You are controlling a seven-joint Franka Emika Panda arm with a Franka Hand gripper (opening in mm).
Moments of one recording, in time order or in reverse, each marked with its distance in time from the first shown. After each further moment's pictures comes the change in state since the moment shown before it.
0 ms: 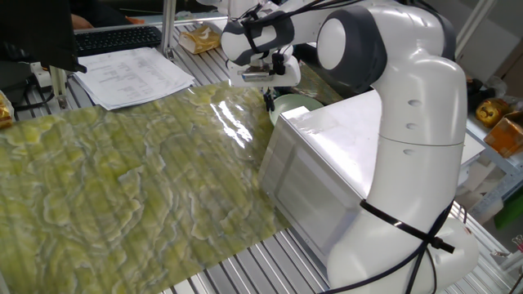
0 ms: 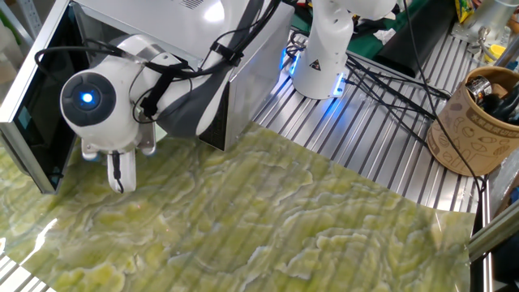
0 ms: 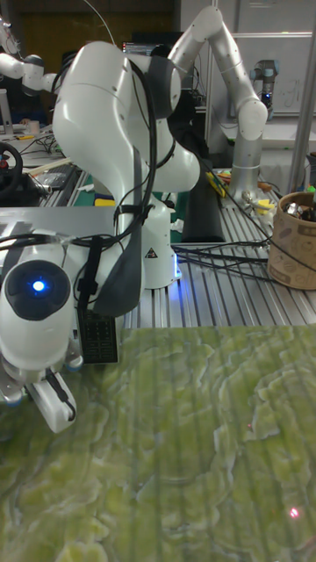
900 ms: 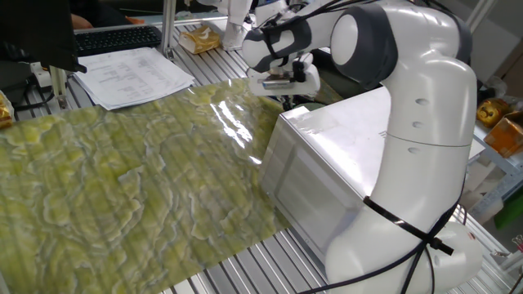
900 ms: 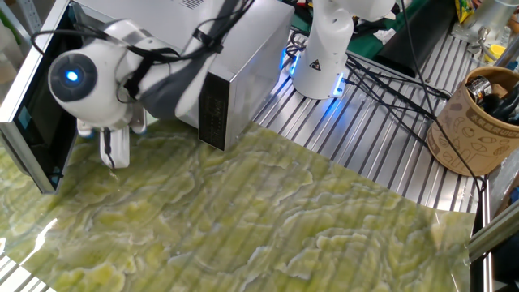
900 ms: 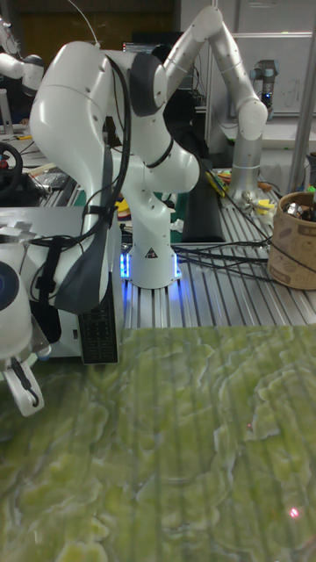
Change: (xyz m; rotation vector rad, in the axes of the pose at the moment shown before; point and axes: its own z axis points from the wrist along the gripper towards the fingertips) arm -0.011 -0.053 0.038 0.024 0.062 0.020
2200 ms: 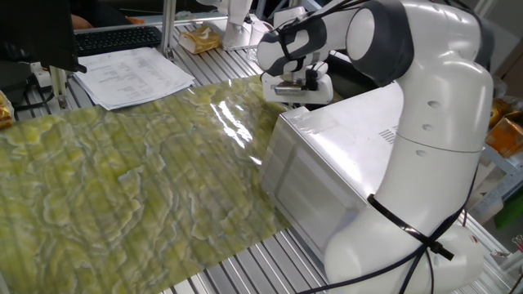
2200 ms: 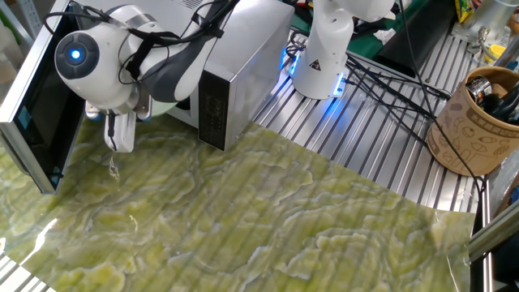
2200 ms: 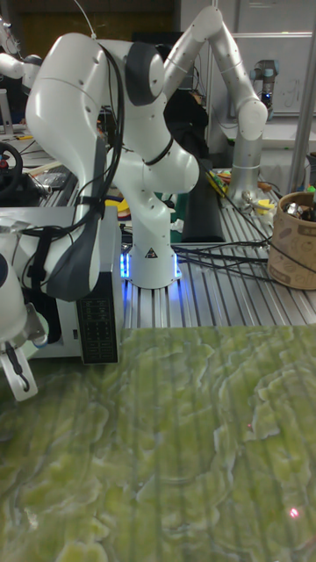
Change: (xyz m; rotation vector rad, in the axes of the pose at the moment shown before) arm 0.016 -0.032 0.019 -0.026 0.062 0.089
